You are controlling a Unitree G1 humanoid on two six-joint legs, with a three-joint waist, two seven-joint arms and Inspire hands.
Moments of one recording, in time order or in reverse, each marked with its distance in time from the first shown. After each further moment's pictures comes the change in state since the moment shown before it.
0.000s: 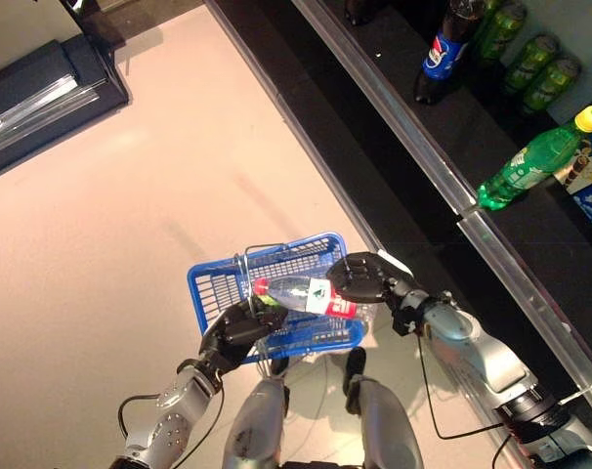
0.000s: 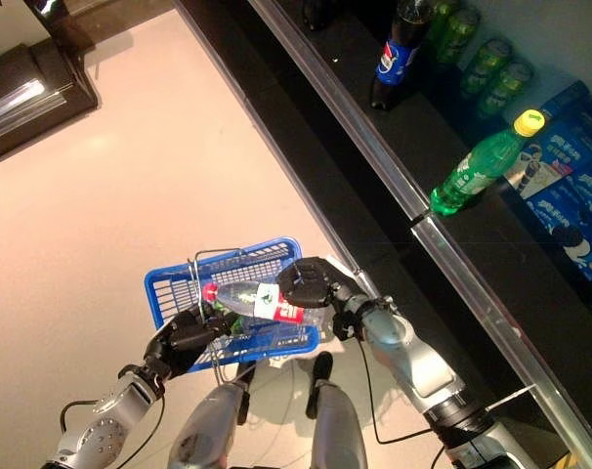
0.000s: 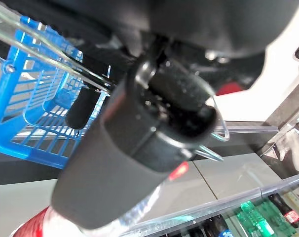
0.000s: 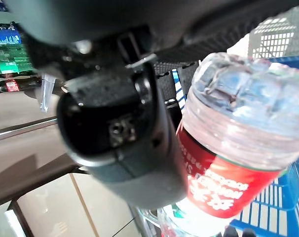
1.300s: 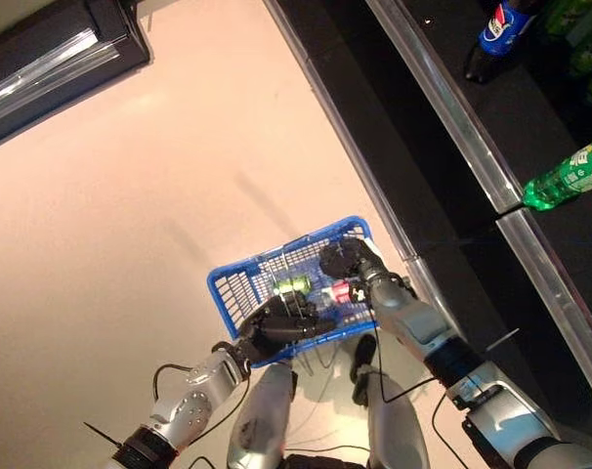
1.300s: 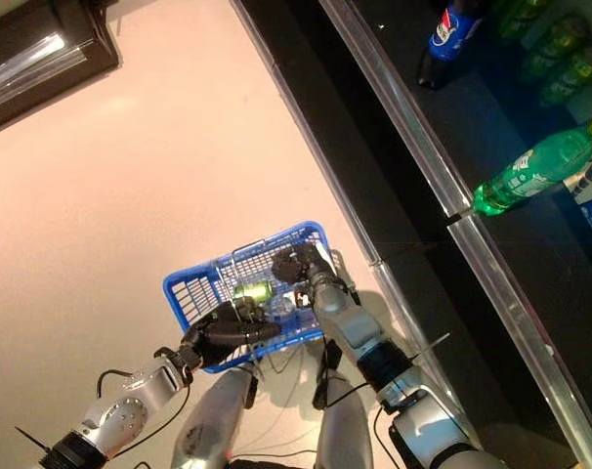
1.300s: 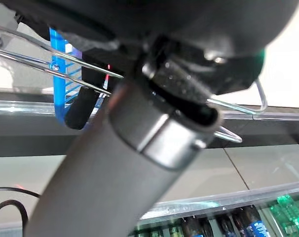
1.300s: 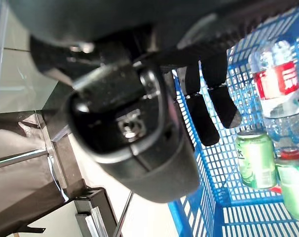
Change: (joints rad) left arm -0.160 0.014 -0.191 -0.011 -0.057 0.053 -0.056; right arm -0.286 0.262 0.091 0.391 -0.001 0.090 -0.341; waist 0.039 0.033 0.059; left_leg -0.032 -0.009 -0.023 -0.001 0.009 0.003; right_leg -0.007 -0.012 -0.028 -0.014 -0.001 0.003
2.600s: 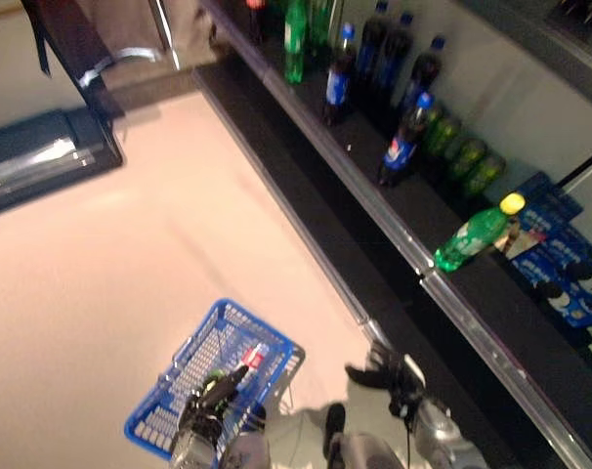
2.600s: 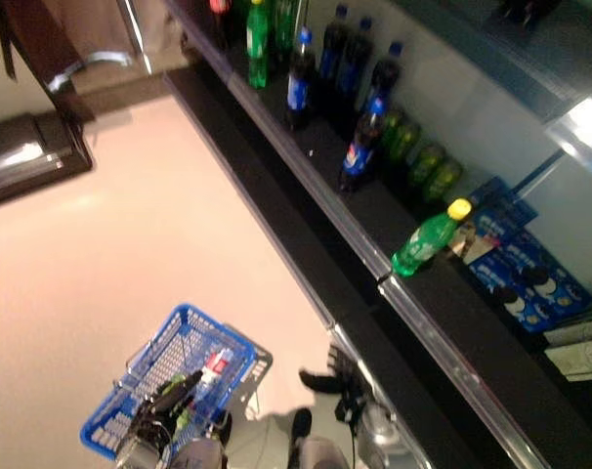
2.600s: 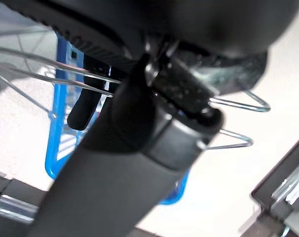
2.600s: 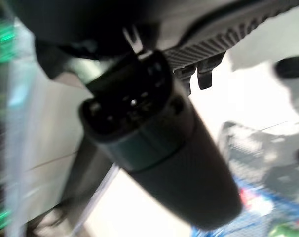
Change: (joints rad) left arm 0.211 -0.369 0.471 0.724 0.100 -0.211 0.243; right arm 0.761 0.106 -0.263 0.175 -0.031 -0.329 0.230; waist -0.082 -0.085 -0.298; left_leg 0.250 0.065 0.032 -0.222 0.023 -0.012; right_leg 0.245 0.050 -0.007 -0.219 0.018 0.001
